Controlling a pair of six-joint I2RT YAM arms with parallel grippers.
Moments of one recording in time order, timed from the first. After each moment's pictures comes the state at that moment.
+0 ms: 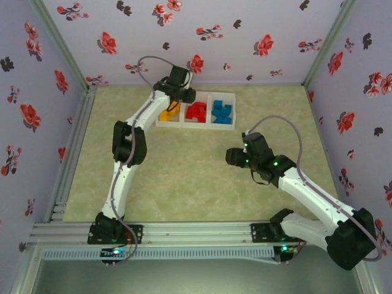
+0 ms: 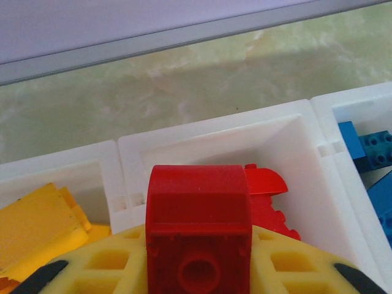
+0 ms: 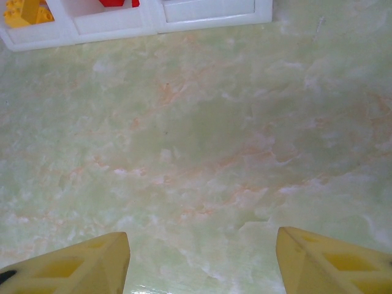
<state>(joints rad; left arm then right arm) -0.47 2.45 2.33 -0.68 0.02 -0.16 0.59 1.03 0.73 -0.52 0.04 0.56</state>
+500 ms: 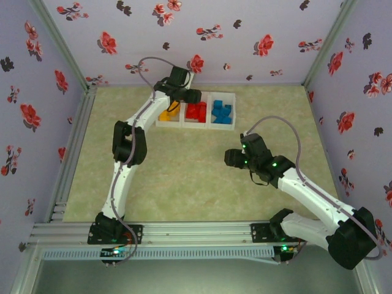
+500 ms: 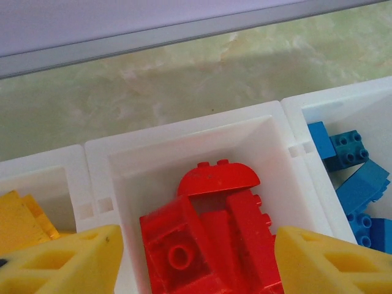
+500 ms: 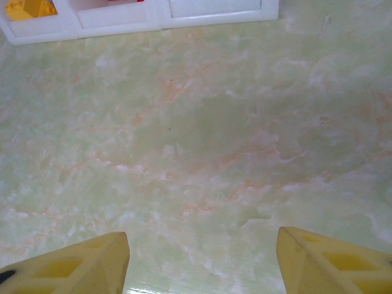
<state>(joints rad) -0.47 2.45 2.32 -0.65 0.09 -0.18 0.62 1.03 0.73 -0.52 0.06 0.57</state>
